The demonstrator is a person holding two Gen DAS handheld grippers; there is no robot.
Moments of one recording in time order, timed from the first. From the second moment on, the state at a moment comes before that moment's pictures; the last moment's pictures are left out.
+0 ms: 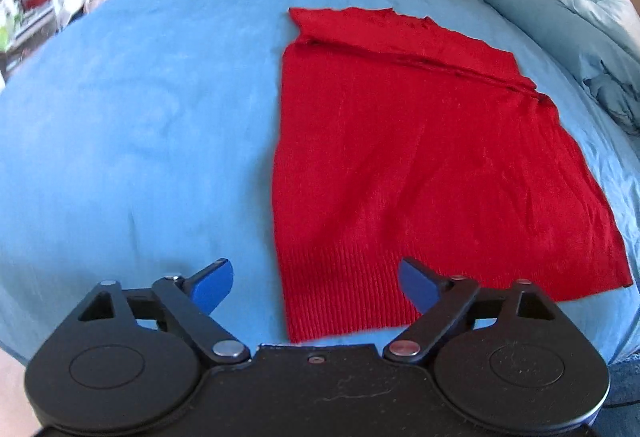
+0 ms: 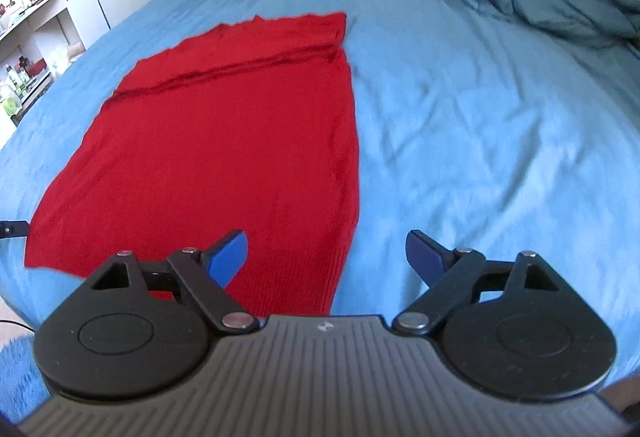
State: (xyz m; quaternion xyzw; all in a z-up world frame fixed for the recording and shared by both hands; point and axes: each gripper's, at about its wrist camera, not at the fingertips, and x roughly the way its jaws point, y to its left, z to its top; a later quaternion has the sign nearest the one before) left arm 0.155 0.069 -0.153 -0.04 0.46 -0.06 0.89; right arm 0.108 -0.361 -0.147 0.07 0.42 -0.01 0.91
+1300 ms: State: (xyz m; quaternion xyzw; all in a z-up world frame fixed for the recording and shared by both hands) left arm 0.141 0.062 -0.120 -0.05 0.41 -0.05 0.91; right arm 0.113 -0.355 -0.155 0.13 0.40 -0.01 0.91
